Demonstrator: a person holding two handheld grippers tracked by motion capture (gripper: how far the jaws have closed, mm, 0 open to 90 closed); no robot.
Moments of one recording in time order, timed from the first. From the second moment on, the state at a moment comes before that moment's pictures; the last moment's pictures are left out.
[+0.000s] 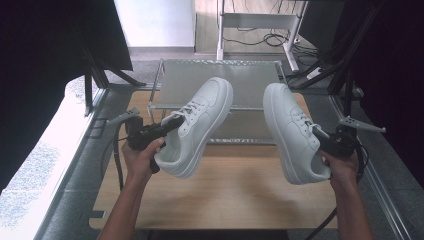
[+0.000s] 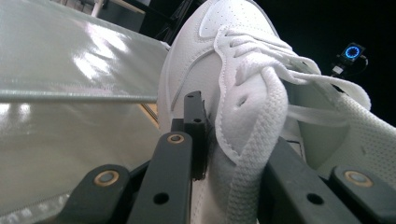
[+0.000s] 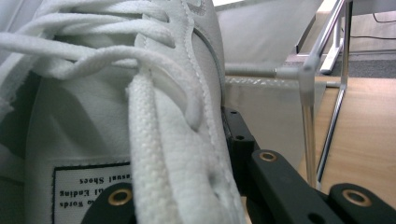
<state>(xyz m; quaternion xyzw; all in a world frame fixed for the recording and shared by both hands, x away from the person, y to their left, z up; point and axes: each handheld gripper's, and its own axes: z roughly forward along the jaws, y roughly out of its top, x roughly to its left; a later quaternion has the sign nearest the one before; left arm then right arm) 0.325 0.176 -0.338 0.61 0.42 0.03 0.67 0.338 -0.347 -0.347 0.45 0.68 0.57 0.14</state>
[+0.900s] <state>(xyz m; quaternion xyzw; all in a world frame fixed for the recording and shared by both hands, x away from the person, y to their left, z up) 0.377 0.176 -0.295 0.59 0.44 0.05 0.67 0.393 -0.308 -0.282 0.48 0.67 0.55 0.16</state>
